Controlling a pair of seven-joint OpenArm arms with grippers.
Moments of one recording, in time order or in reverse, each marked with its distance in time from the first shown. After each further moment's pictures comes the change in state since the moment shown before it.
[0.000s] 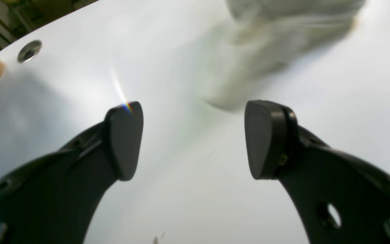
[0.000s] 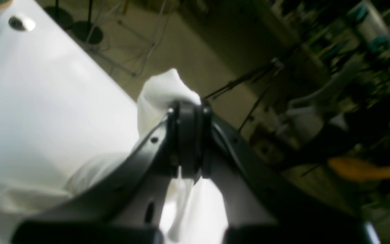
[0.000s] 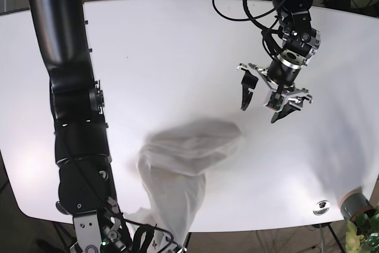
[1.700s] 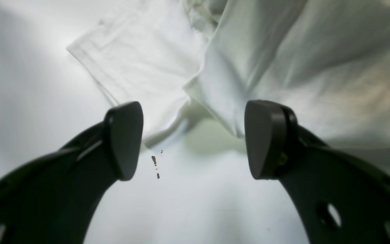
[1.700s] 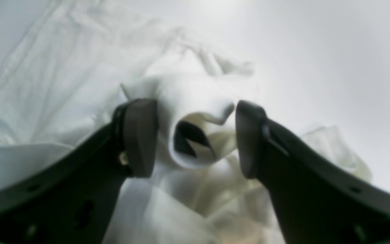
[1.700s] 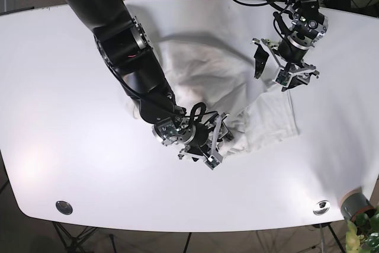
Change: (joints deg) left arm 8.8 -6.4 -2.6 -4.8 -0.3 -0.1 -0.1; right arm -27.6 -12.0 -10.1 -42.1 0.0 -2.2 38.6
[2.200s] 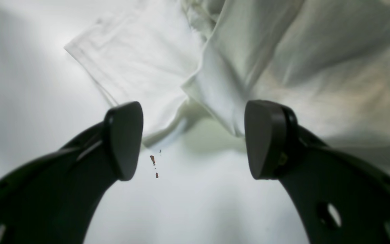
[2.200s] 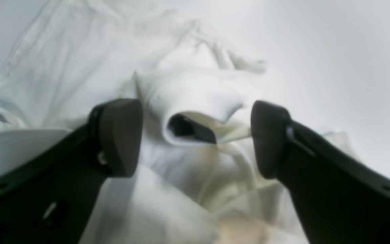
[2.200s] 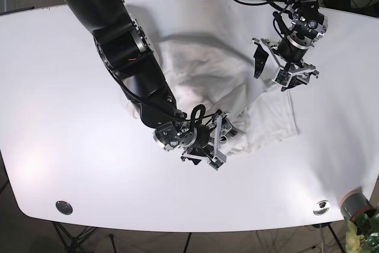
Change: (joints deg) left arm -0.1 0.0 0.2 0.0 0.0 0.0 0.0; right arm 1.2 -0.3 0.0 0.3 -0.4 3.6 -4.7
